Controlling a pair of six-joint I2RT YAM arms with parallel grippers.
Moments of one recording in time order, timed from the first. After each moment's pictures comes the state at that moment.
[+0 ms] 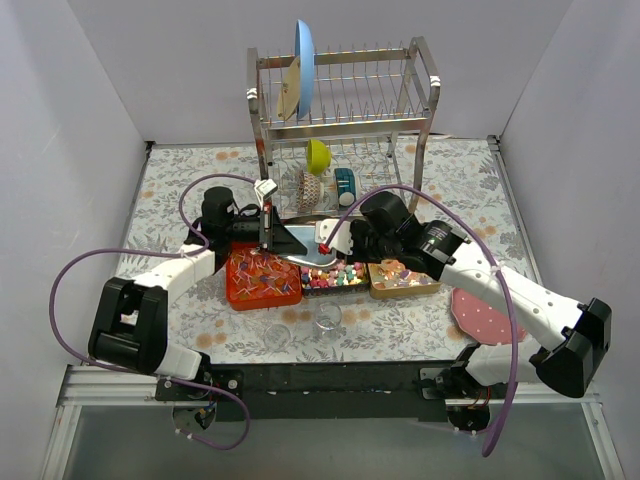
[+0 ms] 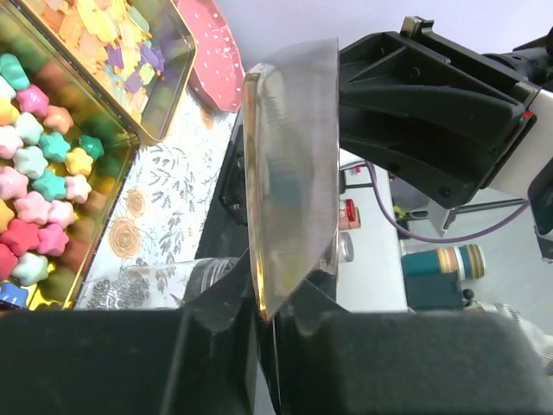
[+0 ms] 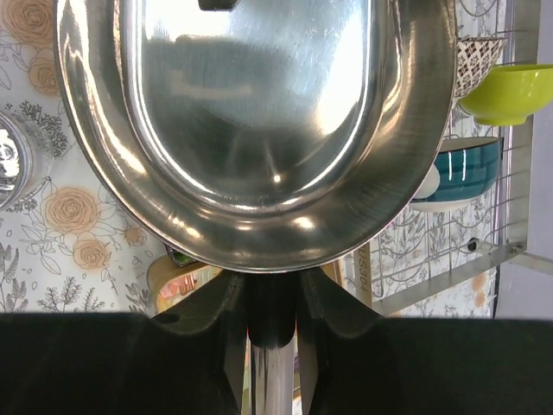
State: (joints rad) left arm -0.28 1.42 0.76 0.37 1.24 -0.87; right arm 0.88 1.28 1.21 -0.67 -0.08 -0.76
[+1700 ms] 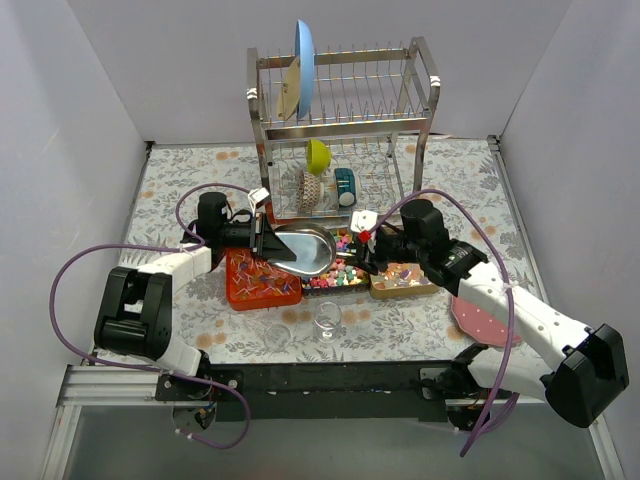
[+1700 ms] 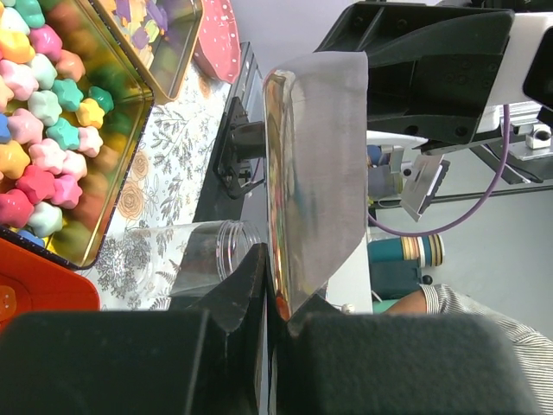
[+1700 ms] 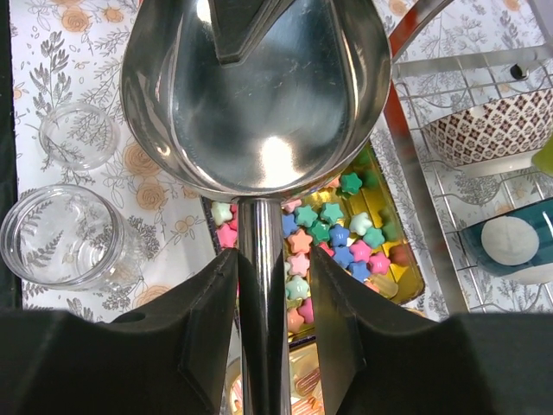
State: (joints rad) left arm -0.19 1.50 0.74 0.30 1.38 -0.80; right arm 0.67 1.12 0.87 -0.23 -0.59 -0.50
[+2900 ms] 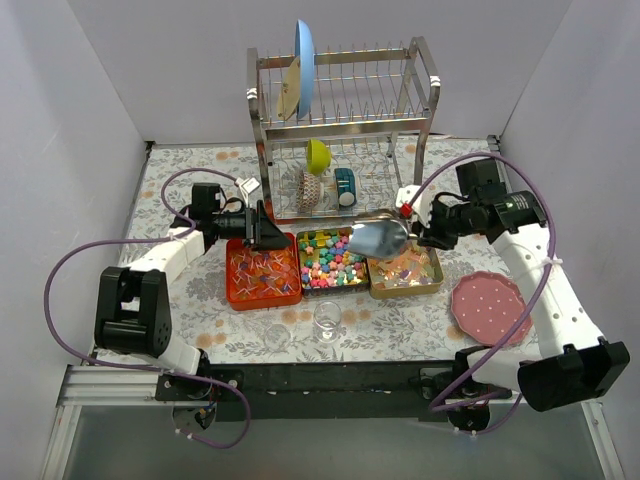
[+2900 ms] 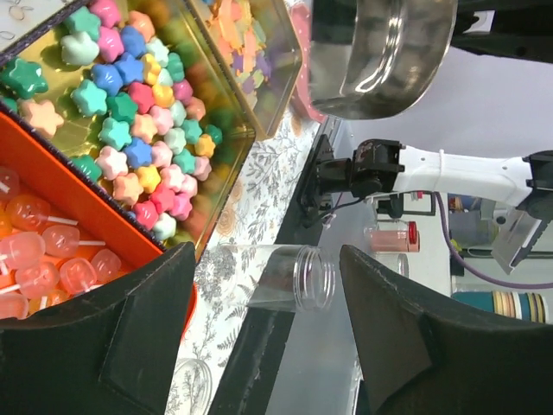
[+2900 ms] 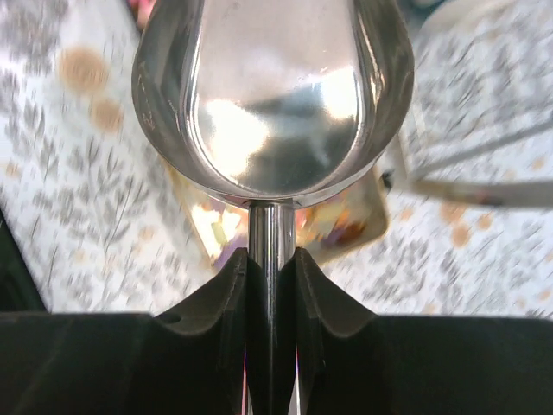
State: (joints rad) left arm -0.13 1.50 0.90 -0.11 1.18 -0.44; right arm 0.29 1.21 1.34 -1.08 -0.53 -0.99
